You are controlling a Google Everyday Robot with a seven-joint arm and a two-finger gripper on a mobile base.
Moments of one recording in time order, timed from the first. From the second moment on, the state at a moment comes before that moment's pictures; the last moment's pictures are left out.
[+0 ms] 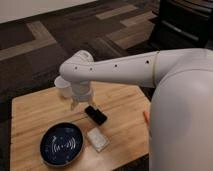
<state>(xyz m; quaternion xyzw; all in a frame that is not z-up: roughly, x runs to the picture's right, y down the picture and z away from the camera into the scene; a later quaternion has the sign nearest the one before) -0.106 0.101 0.703 -0.26 0.23 0.64 0.68</state>
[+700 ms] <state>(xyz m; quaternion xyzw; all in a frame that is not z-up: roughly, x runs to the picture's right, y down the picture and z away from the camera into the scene) -0.089 0.108 0.700 -0.28 0.25 0.59 0.71</state>
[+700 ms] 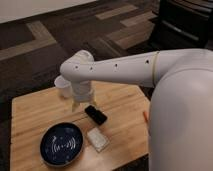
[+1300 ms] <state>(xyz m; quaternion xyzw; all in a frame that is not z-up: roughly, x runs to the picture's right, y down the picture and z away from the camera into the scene) -0.010 0.087 0.697 -0.29 0.27 0.48 0.78</state>
